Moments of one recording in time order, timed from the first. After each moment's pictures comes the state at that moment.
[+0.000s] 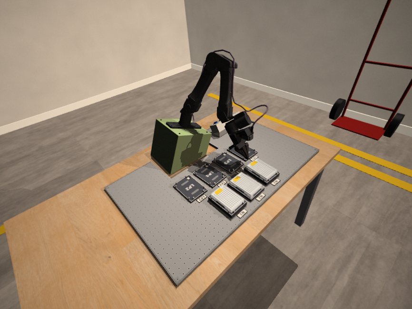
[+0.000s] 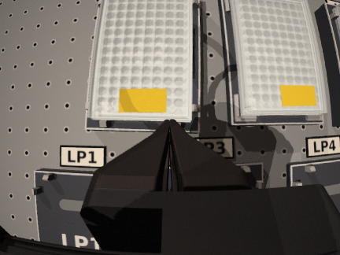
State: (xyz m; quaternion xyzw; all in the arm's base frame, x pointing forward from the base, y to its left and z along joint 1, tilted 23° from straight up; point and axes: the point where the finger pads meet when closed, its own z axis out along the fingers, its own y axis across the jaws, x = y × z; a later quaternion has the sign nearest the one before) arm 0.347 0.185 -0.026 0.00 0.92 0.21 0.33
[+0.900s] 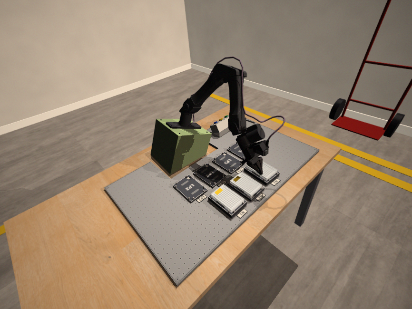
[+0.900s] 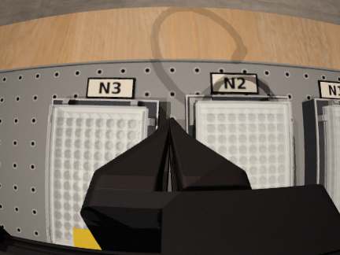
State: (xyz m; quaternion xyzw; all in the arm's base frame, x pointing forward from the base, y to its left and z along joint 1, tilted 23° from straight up) arm 0.468 0.166 -0.040 0.00 0.92 0.22 0.33
